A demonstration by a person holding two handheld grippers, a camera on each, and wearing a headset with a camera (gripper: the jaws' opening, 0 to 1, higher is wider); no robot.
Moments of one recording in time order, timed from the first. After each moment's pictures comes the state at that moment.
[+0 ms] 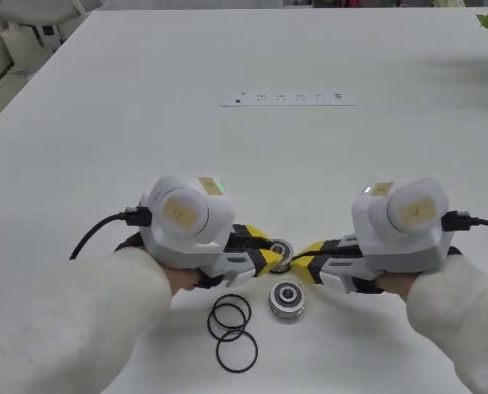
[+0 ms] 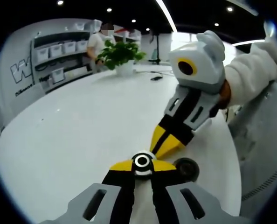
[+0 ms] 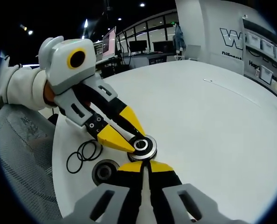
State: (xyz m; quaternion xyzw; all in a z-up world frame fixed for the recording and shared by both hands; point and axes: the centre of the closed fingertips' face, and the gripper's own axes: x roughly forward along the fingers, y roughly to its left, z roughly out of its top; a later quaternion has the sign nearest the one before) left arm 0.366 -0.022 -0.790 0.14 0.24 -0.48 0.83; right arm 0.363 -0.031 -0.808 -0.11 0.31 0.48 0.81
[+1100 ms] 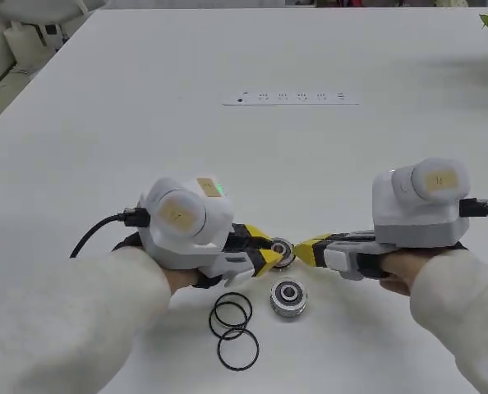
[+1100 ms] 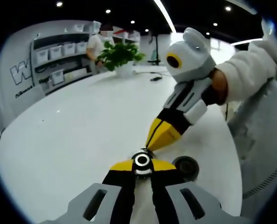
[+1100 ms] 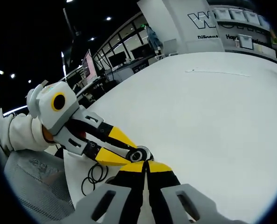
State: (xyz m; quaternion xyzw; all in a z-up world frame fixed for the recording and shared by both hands) left arm 0.365 -0.019 -0.790 0.14 0.23 -0.48 0.83; right arm 0.367 -0.030 -0.790 0.04 0.35 0.43 0.83
